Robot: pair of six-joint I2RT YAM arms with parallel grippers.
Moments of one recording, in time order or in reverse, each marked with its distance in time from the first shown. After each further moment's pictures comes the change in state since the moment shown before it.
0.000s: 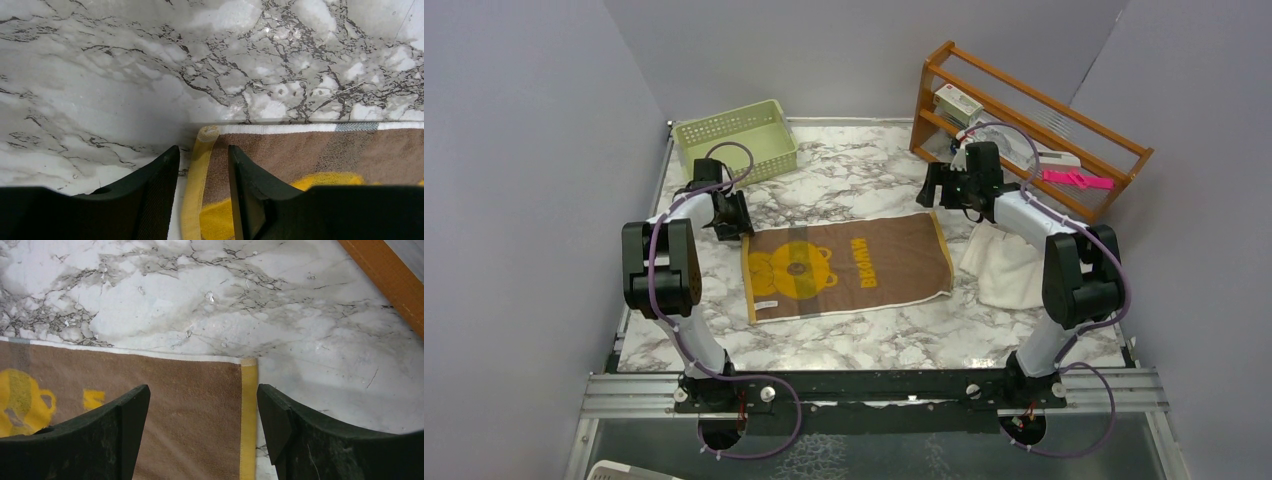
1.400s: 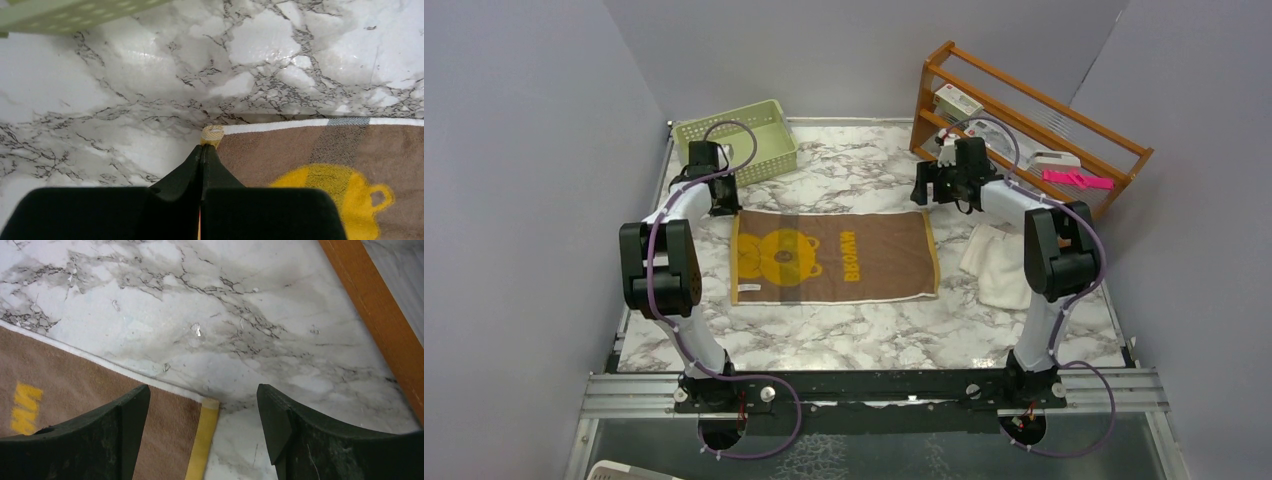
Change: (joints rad) left arm -0.001 0.006 0.116 0.031 -0.093 0.147; right arm 0.000 0.183 0.109 0.048 -0.038 -0.159
